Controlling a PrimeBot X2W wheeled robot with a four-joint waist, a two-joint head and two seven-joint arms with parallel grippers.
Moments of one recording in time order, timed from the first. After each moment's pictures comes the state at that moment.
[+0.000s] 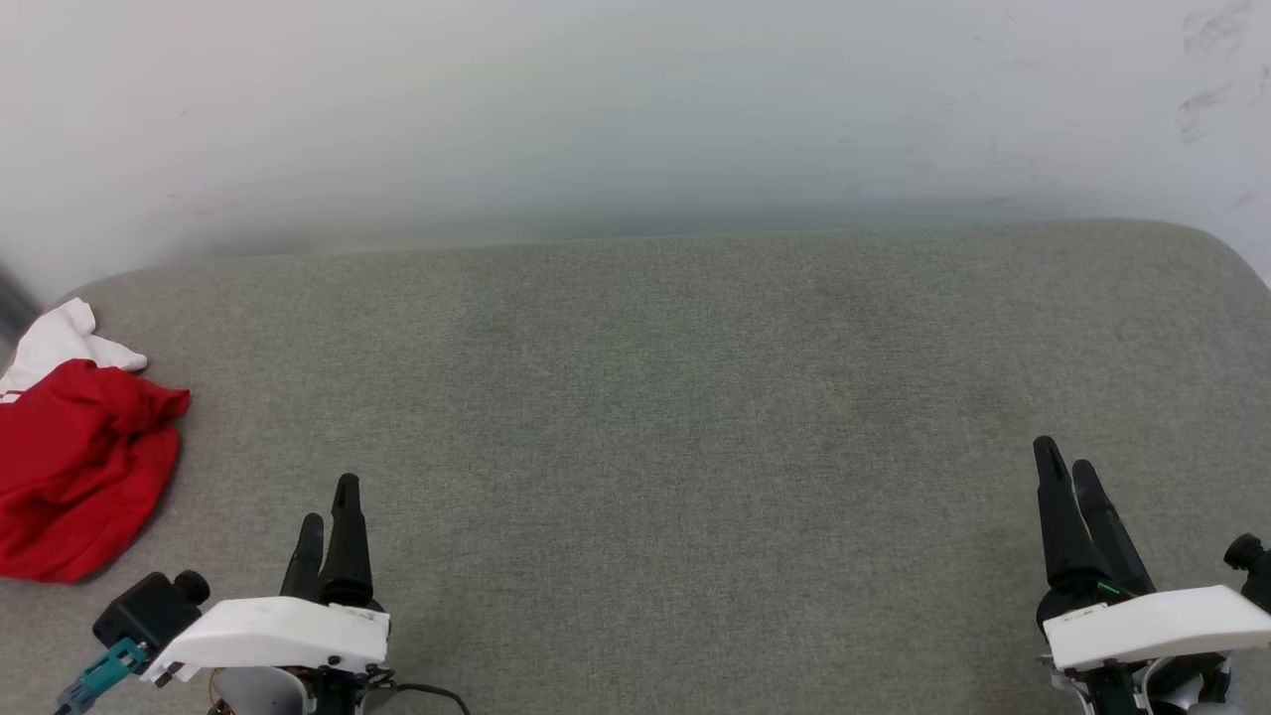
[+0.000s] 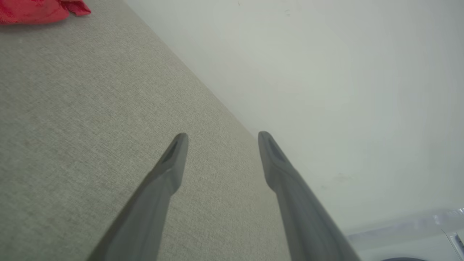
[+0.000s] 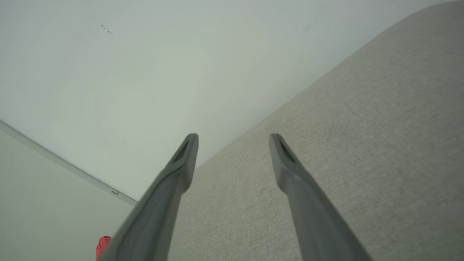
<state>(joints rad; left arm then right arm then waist) -0.02 0.05 0.05 0.09 -0.94 0.05 -0.06 -0.02 -0.05 -0.06 0.09 0.82 0.13 -0.06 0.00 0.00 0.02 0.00</state>
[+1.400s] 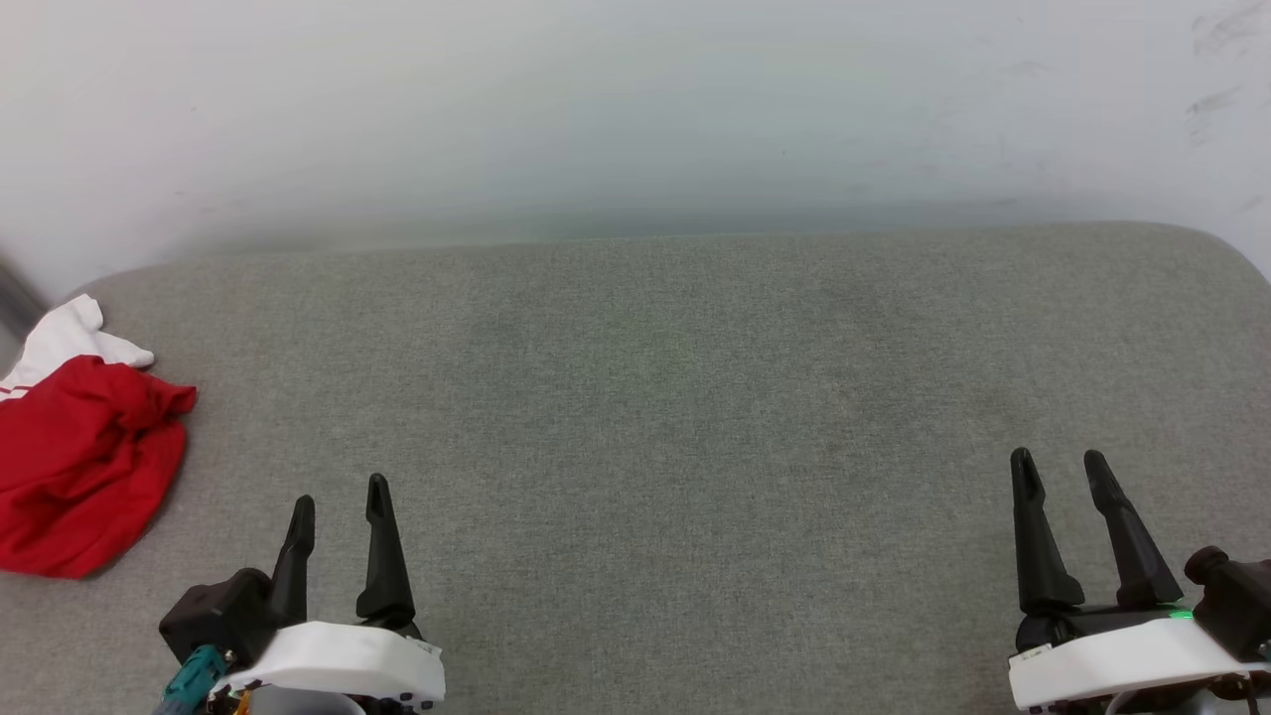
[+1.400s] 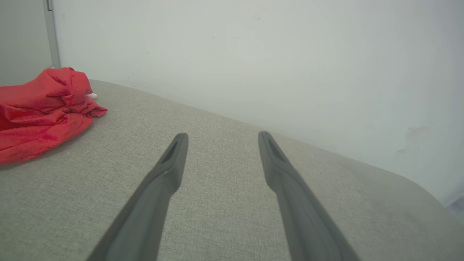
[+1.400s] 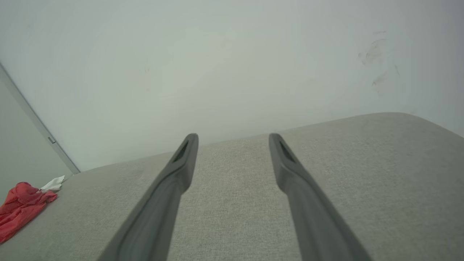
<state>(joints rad) 0.04 0.05 -0.03 0.00 -0.41 0.09 -0.18 0.04 -0.05 -0.02 0.00 0.33 0.13 -0.18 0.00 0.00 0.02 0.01</state>
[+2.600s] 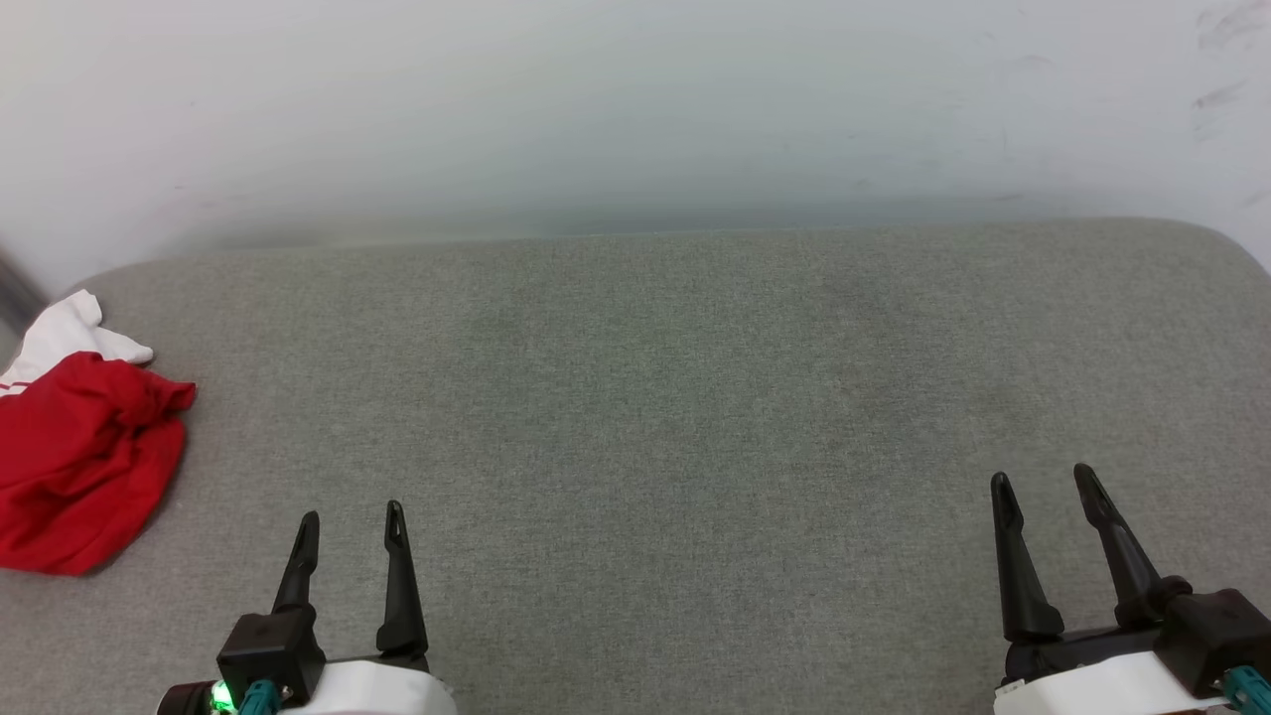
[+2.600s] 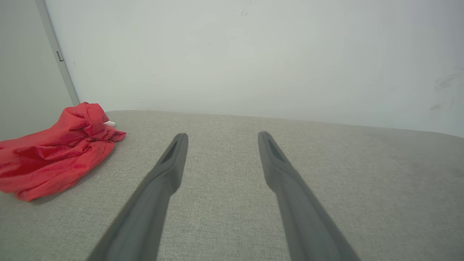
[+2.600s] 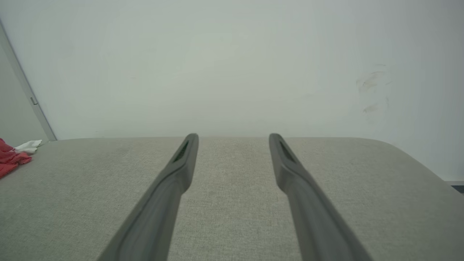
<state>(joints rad) 0.08 0.05 -0.04 0.02 -0.16 0.10 -0.25 0.08 -0.05 -0.01 -0.02 0.11 0.13 -0.25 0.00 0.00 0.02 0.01</state>
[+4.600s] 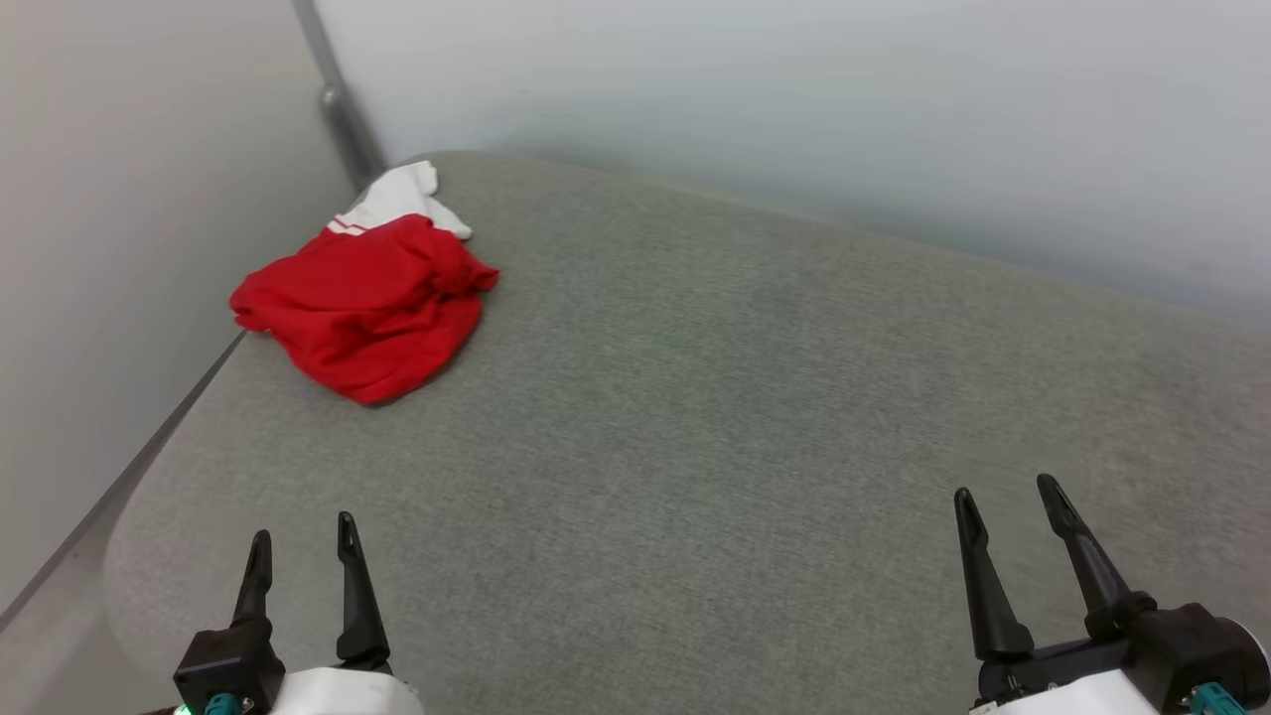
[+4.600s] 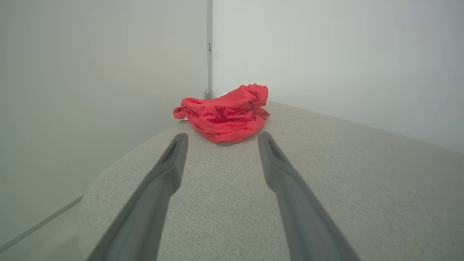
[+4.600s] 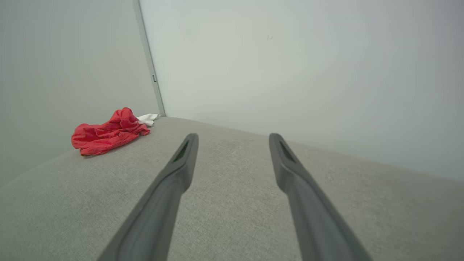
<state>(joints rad) 0.10 0.05 0.01 0.02 -0.17 0.15 -0.26 0.11 -0.05 0.04 -0.04 0.08 0.13 -0.26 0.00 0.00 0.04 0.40</state>
